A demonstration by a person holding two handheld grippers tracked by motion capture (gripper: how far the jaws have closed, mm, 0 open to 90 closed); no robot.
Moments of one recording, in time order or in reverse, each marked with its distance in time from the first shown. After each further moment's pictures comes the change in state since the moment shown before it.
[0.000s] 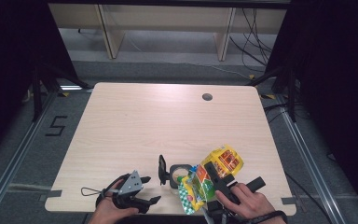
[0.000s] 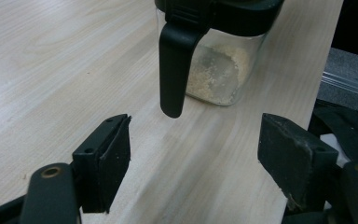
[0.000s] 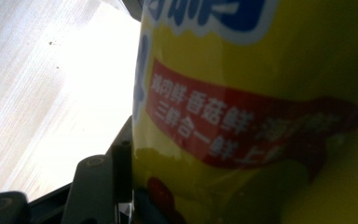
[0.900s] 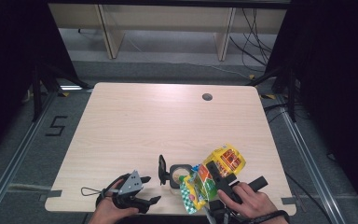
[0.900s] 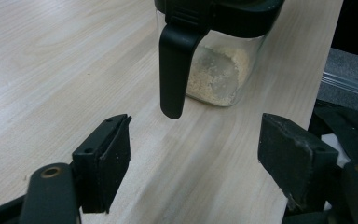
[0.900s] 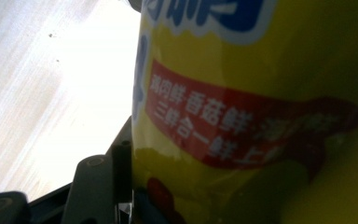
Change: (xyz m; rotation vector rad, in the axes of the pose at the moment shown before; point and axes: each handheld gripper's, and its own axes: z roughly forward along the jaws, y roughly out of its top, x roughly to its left) left arm 0.000 0.000 0.000 -0.001 -0.002 0.001; right arm 0.000 -0.005 -0.002 0.007 0.001 -0.004
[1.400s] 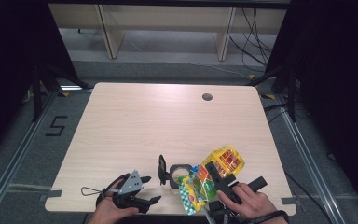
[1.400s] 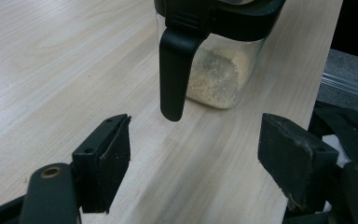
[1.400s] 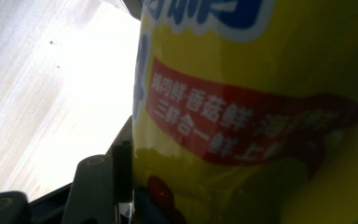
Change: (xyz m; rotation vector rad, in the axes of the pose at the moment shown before) left arm -0.001 0.001 0.000 -0.002 -0.004 -0.018; right arm -0.002 0.000 -0.001 -0.010 -0.002 -0.023
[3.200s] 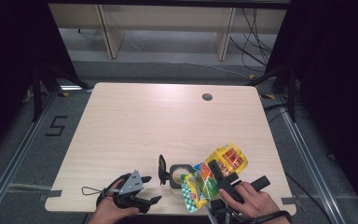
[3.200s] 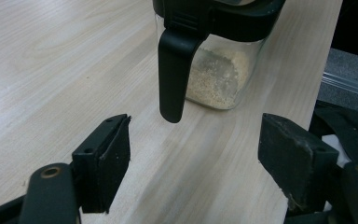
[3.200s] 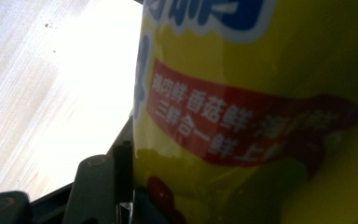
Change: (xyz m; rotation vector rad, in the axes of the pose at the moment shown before) left arm 0.000 0.001 0.001 0.013 0.000 0.001; right arm -0.003 -0.004 -0.001 0.022 0.021 -0.014
